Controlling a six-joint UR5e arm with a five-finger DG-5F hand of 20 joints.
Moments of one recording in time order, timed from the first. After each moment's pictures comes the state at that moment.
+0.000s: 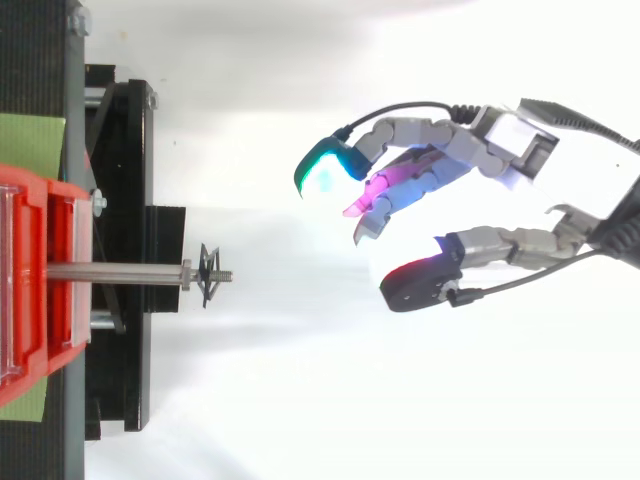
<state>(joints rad) 0.21 -2.19 -1.67 -2.26 -1.05 -0.47</state>
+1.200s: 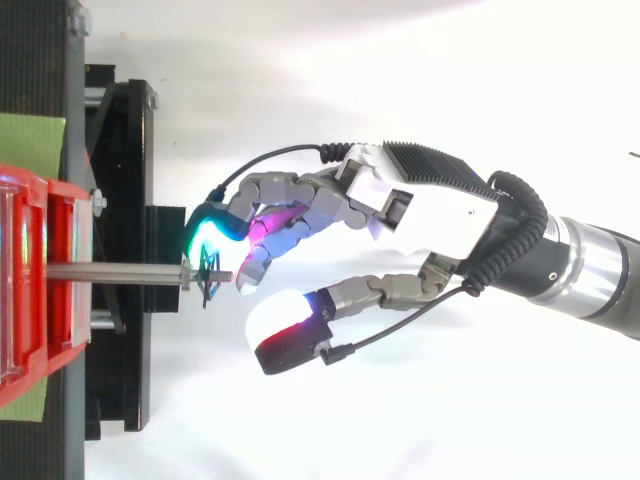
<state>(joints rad) 0.20 -2.40 -1.42 -2.16 -1.17 -0.56</state>
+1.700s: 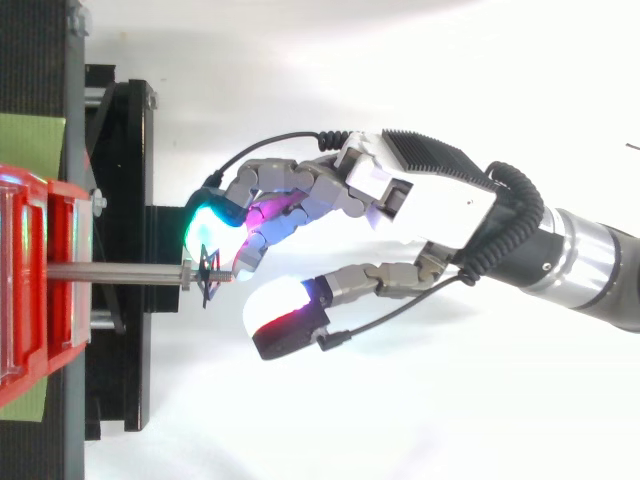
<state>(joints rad) 0.19 -2.43 -1.40 -2.12 -1.17 -0.57</state>
